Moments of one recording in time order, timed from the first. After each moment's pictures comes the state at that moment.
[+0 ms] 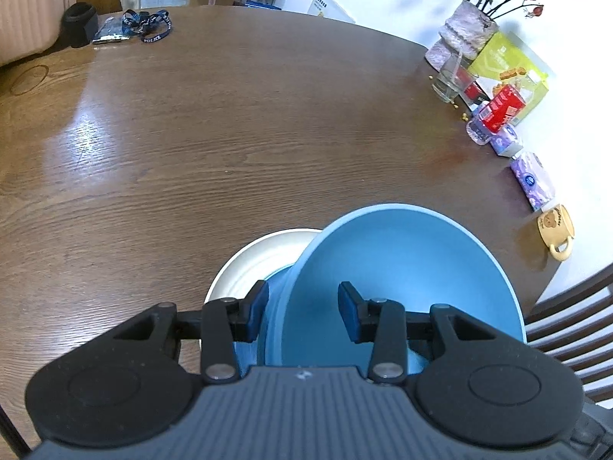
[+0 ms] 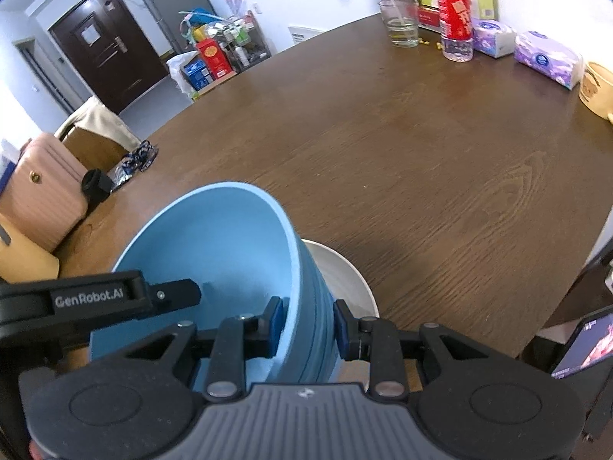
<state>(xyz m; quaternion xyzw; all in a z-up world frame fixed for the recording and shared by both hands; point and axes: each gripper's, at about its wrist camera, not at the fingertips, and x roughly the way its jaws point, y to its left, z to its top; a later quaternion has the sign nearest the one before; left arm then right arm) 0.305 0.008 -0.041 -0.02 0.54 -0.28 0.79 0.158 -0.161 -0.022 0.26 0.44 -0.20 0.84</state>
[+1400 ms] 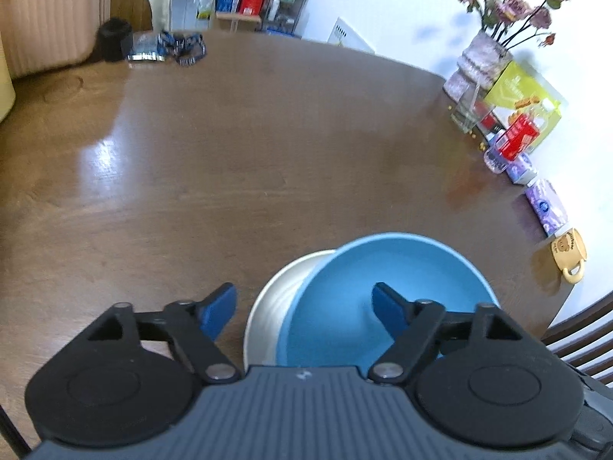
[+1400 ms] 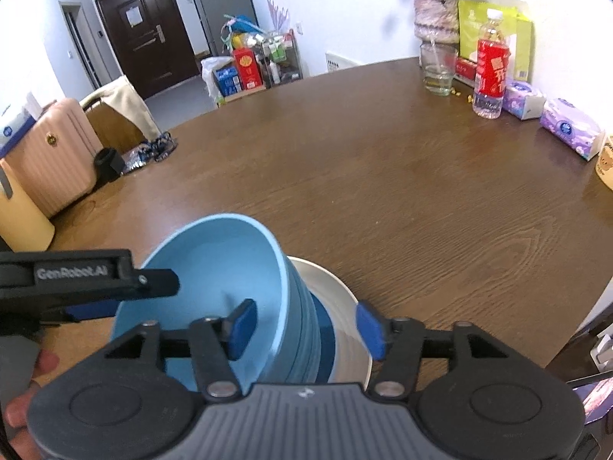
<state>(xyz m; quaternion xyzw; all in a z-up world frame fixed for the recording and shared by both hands) 0.301 0.041 -0.031 -0.03 0.50 -0.26 0.83 0.150 -0.137 -0.012 0.17 0.41 -0.19 0.88</state>
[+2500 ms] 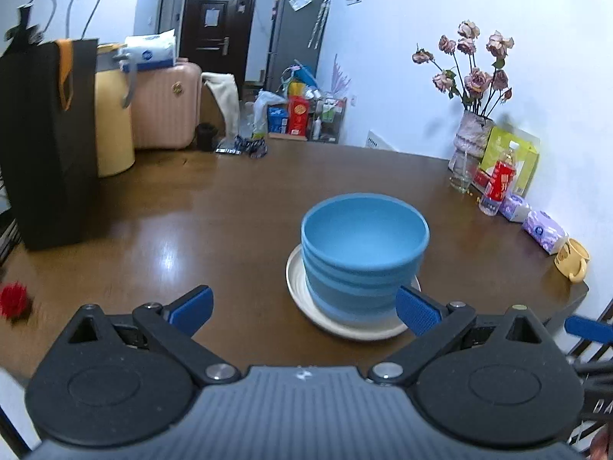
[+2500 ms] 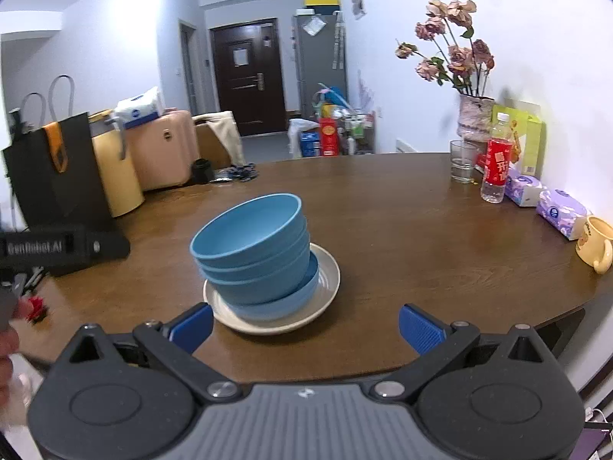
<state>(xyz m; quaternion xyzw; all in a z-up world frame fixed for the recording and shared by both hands) 0.036 0.102 0.010 -0.03 0.31 -0.16 0.94 -0.065 -0.116 0.032 0.05 0.30 -0.06 0.95</state>
